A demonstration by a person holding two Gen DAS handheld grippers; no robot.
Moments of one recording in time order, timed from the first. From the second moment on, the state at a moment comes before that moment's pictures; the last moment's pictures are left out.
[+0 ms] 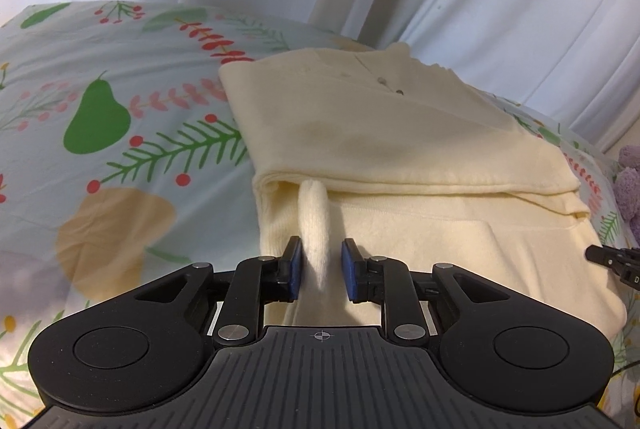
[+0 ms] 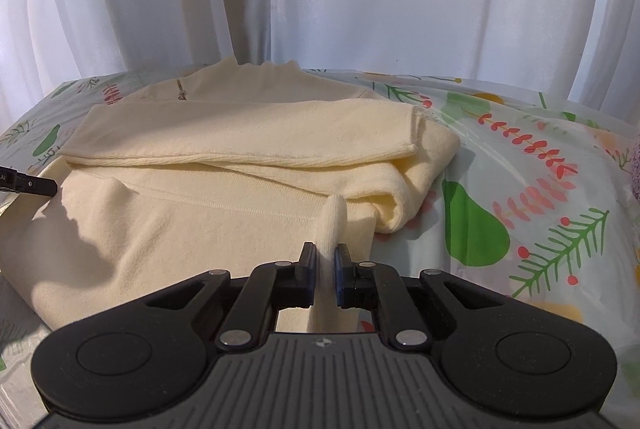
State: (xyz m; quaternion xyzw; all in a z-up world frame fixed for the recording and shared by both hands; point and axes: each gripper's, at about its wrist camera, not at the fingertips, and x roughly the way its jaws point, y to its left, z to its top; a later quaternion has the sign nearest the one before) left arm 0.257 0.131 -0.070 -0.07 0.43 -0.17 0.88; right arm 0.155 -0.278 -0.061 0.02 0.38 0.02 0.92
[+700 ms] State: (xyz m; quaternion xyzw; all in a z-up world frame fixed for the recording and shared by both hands) left arm 0.330 0.113 -0.026 -0.06 0.35 -0.17 0.92; right arm 0.242 -0.290 -0.036 0.01 0.32 -0.02 0.95
